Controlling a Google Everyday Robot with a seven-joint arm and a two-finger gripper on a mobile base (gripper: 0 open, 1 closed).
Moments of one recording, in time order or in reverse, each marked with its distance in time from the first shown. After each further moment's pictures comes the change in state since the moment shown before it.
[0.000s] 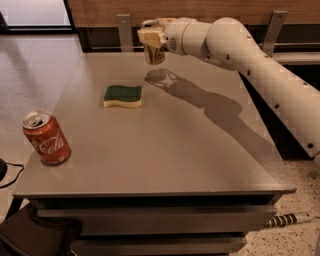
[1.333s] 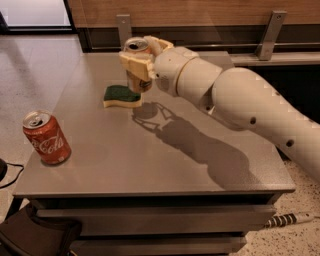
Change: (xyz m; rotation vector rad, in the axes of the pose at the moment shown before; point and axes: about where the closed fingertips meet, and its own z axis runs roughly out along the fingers) arm -0.029 0.148 -0.108 0.001 -0.140 0.030
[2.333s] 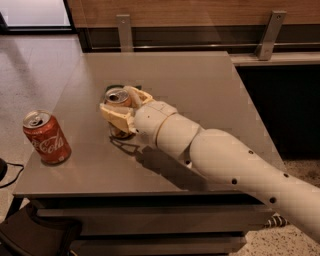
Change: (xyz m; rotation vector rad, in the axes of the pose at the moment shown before) arm 0.075 0.095 -0.019 -0.068 0.037 0.074
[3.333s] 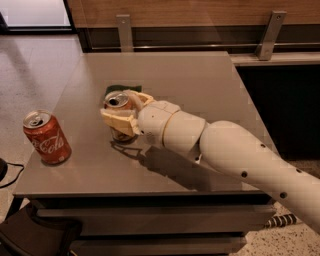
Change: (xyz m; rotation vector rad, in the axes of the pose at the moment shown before) arm -0.002 0.008 -0.011 -0.087 0.046 -0.008
